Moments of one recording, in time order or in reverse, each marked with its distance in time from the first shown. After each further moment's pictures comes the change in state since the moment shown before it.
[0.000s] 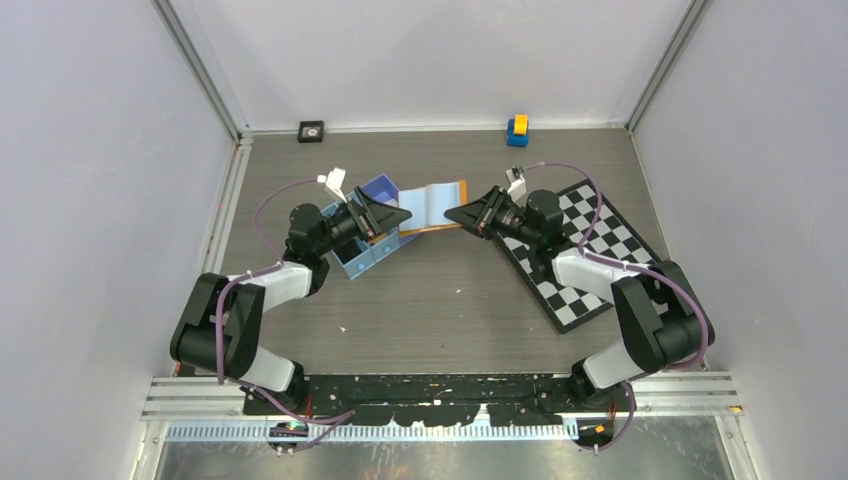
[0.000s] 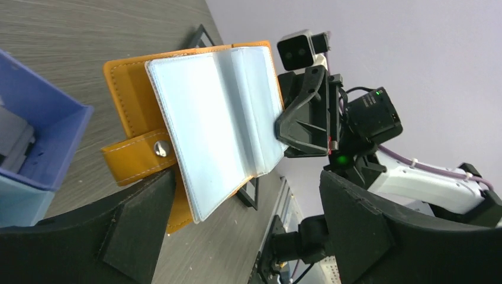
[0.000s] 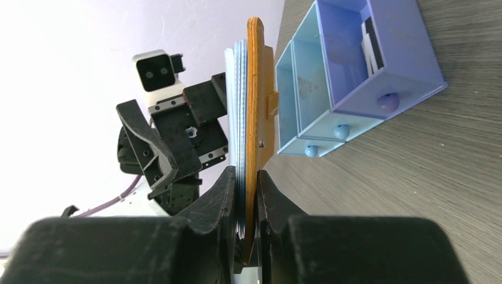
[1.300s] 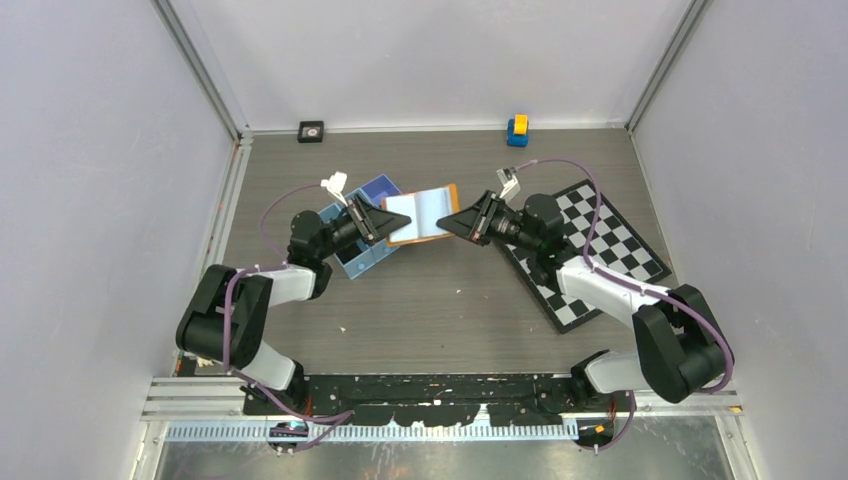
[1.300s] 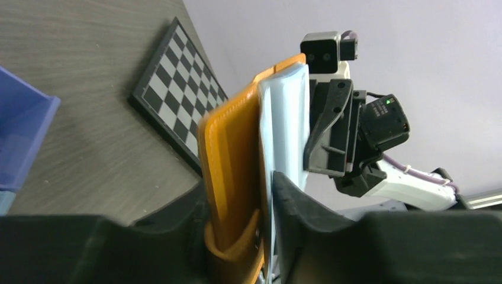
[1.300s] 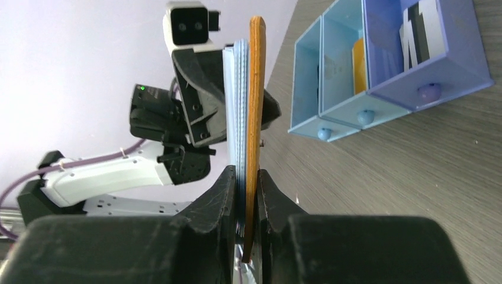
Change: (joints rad) left arm -0.010 0.057 -0.039 0.196 0.034 -0.129; right arm 0.072 -0.143 -0.016 -0.066 0.002 -0.121
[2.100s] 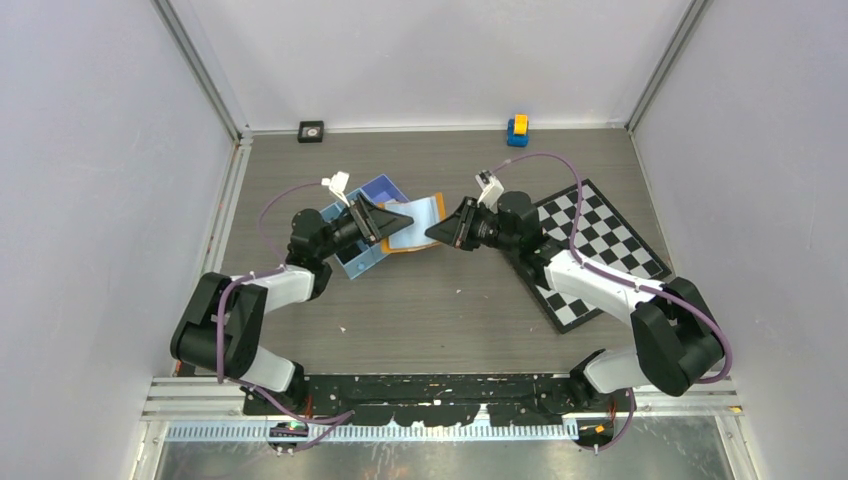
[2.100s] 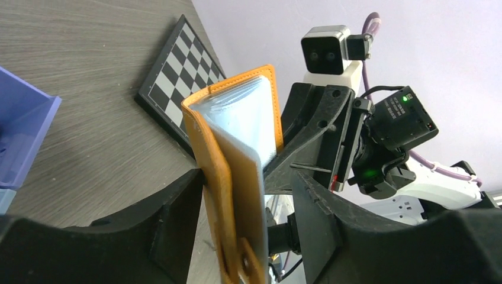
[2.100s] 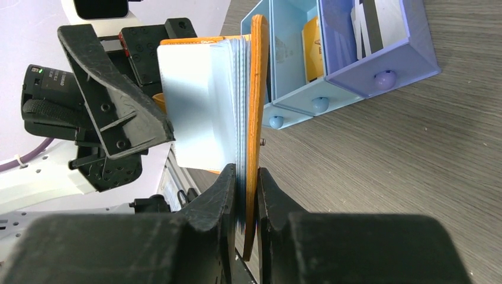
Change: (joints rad) left arm -0.022 -0.029 0.011 -0.079 -0.001 0.065; right arm 0.135 0.039 0.116 -0.303 0.180 -0.238
